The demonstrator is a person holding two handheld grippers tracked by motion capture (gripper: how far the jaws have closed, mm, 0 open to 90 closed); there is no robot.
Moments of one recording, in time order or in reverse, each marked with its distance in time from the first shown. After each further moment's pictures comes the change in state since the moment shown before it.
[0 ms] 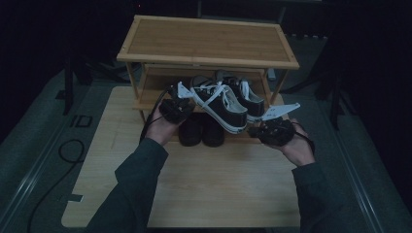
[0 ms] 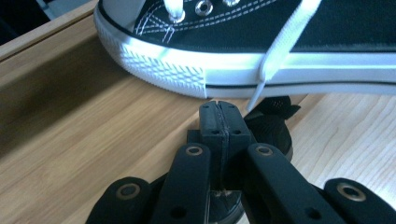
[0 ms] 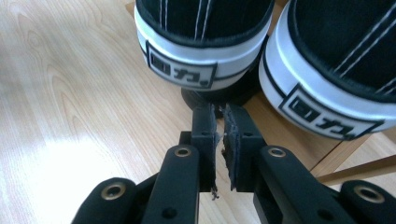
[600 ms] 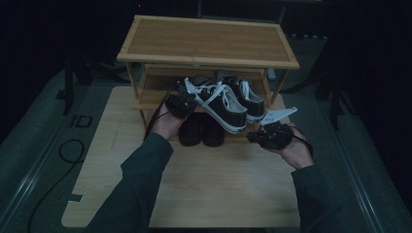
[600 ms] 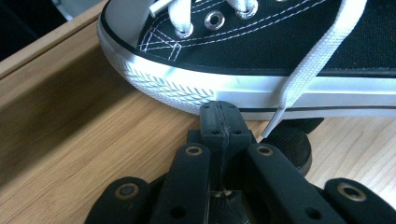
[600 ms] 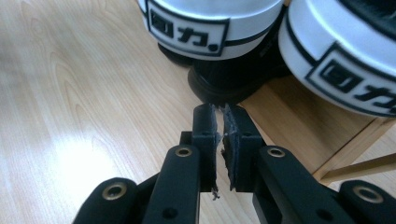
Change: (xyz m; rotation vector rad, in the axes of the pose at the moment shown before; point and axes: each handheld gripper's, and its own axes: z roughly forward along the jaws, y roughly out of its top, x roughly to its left) left arm -0.001 0.015 0.015 0.051 0.045 0.022; right arm 0.001 -0.012 0.010 0.025 0.031 0.006
